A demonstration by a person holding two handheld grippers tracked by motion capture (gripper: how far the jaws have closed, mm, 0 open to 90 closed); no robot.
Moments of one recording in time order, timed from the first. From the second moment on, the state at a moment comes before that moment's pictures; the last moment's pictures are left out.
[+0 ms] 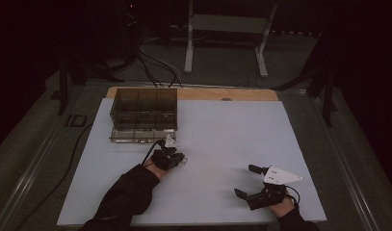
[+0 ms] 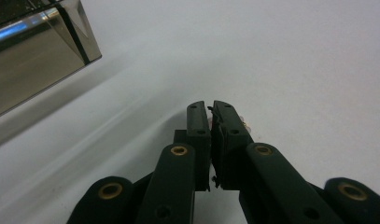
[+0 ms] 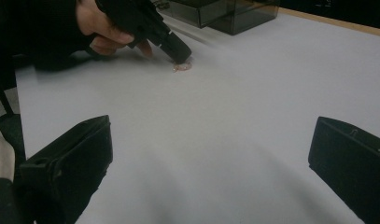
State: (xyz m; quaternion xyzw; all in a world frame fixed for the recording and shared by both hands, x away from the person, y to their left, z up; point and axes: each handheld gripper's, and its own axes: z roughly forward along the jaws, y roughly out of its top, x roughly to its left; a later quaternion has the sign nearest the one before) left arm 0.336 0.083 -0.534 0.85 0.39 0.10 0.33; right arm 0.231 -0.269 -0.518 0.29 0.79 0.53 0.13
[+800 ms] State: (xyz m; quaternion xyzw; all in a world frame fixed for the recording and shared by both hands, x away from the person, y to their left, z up) left arm 0.330 0.082 -0.524 0.86 0.36 0.11 0.35; right arm 0.231 -0.270 -0.518 0.29 0.79 0.53 0.13
